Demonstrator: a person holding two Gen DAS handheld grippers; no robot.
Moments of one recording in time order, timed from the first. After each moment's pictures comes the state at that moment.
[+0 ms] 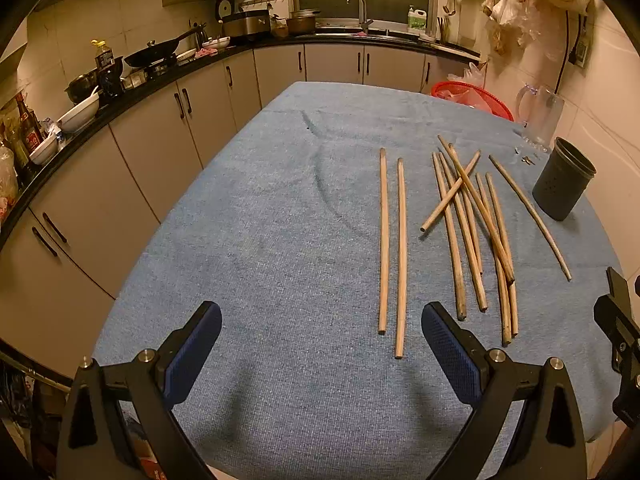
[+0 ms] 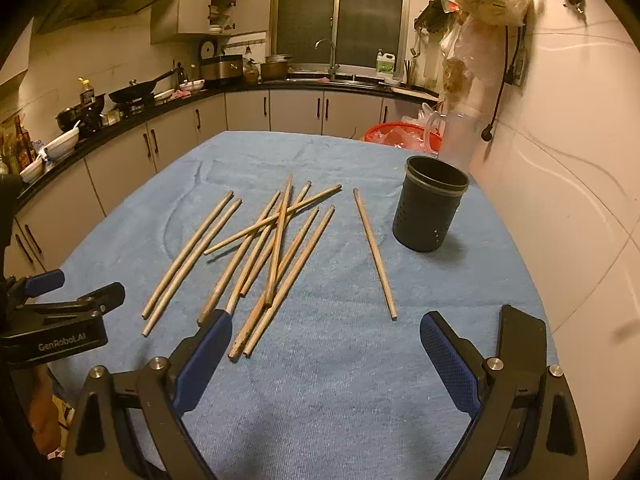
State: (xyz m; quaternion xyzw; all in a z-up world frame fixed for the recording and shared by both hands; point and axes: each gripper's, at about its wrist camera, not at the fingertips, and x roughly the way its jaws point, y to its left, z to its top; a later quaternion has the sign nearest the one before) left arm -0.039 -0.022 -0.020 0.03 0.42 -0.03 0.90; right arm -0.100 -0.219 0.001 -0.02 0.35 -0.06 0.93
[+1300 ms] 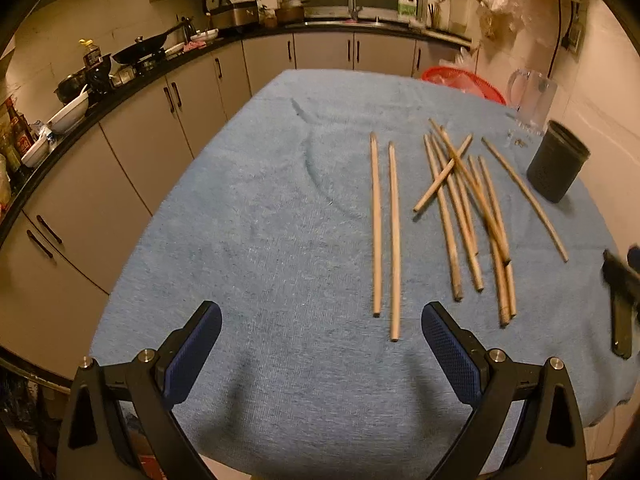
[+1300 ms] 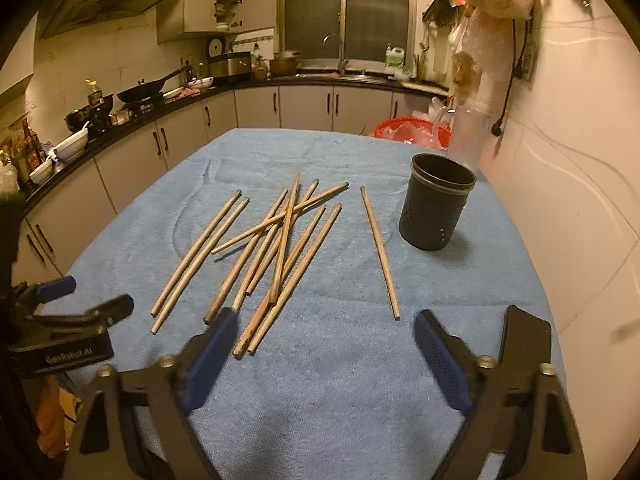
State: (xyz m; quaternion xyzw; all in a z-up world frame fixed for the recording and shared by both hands) left arm -0.039 -0.024 -0.024 0.05 0.45 -0.04 0.89; right arm -0.092 -0.235 0.010 0.00 0.37 -0.02 0.93
